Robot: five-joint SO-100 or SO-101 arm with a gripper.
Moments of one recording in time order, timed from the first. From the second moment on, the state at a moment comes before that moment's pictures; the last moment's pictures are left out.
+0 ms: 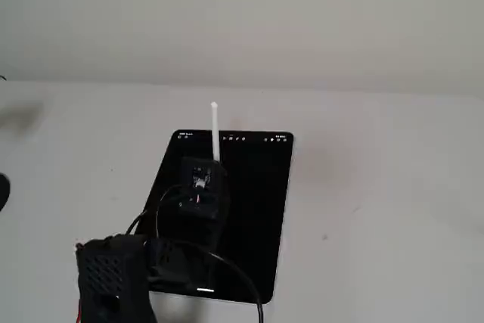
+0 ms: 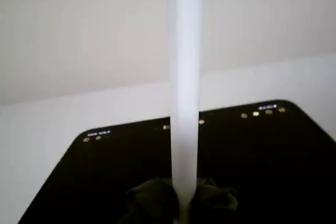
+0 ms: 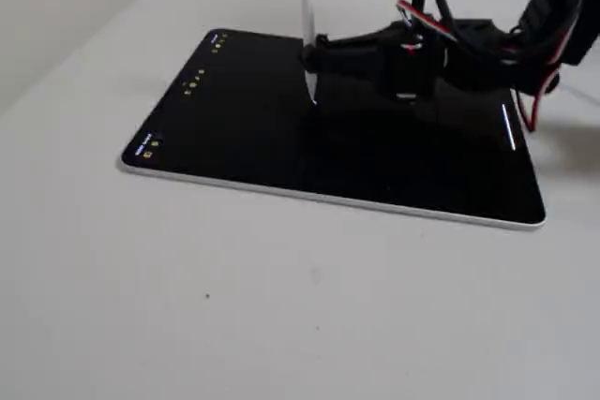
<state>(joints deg) -11.2 53.4 129.2 -77.0 -74.2</state>
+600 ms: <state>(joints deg) -15.1 53.1 132.7 -80.2 -75.6</state>
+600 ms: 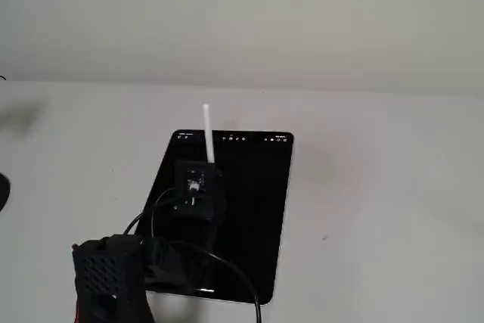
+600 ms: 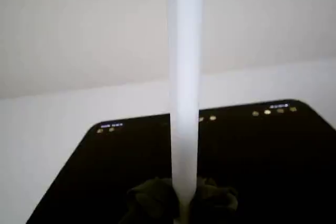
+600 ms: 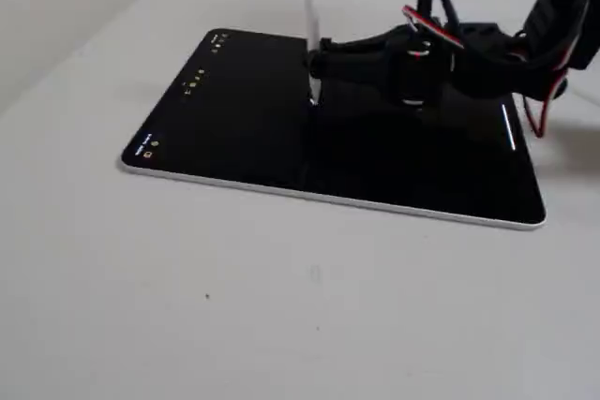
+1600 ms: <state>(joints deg) -9.9 55.5 138.8 -81.4 -83.0</state>
